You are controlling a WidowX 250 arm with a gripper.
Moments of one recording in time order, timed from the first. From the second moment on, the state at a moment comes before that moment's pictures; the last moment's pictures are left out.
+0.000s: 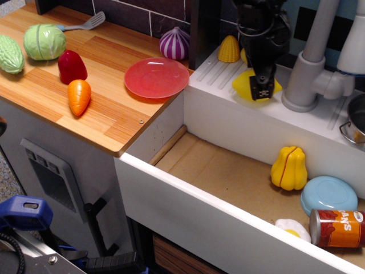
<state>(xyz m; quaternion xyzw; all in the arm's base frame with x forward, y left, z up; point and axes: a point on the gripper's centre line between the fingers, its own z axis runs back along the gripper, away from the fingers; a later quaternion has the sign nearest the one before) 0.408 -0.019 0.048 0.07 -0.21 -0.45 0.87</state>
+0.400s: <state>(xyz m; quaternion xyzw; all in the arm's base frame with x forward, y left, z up) 0.423 -0.017 0.032 0.07 -0.22 -0.44 0.87</state>
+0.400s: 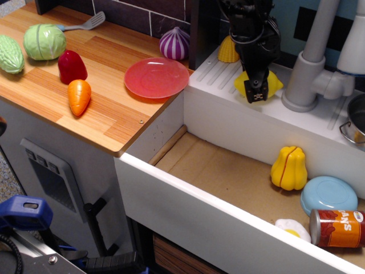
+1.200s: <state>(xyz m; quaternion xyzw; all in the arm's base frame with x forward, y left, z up) 0.393 -0.007 0.041 0.08 -0.13 -0.41 0.90</state>
